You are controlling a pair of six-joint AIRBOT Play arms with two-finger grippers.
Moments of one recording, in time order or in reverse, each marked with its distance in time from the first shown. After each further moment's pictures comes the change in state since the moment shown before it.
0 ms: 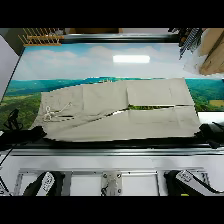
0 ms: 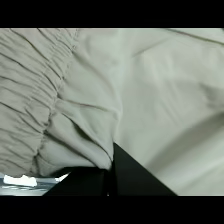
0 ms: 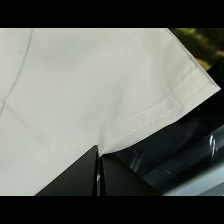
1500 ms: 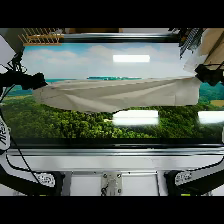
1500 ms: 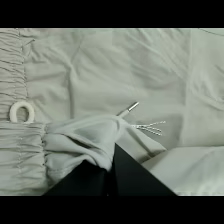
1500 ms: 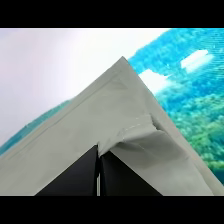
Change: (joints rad) left arm -0.351 -0.779 1.084 0.006 -0.025 -0.186; right arm 0.545 -0.567 0.940 -0.146 -0.305 0.373
